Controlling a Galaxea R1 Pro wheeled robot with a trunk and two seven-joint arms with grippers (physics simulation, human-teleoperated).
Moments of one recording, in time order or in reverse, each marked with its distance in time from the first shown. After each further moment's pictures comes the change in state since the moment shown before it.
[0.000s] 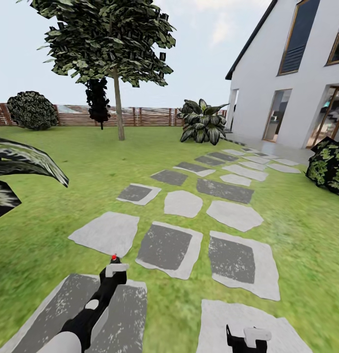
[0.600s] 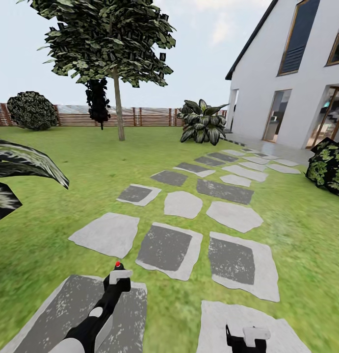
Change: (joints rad) left arm 0.018 -0.028 -0.003 0.043 0.008 -0.023 0.005; right arm -0.019 -0.005 0.011 0.036 0.003 -0.005 -0.004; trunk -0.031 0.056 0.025
